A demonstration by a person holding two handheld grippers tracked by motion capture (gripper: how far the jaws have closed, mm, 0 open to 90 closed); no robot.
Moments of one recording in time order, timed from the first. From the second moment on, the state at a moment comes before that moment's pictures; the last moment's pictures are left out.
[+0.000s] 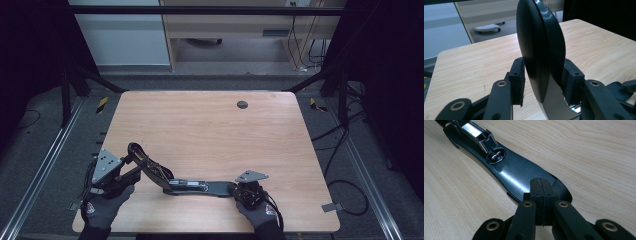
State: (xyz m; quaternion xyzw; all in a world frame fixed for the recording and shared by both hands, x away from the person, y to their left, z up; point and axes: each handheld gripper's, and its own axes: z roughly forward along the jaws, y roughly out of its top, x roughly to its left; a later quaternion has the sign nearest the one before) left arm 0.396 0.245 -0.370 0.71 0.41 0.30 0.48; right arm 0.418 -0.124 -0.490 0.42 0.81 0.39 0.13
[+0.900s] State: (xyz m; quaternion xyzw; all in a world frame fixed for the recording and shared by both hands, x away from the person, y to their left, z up) left arm 0.395 0.224 -0.364 0.74 0.38 0.32 0.46; right arm 0.419 -0.124 -0.491 0.41 0.81 0.39 0.13
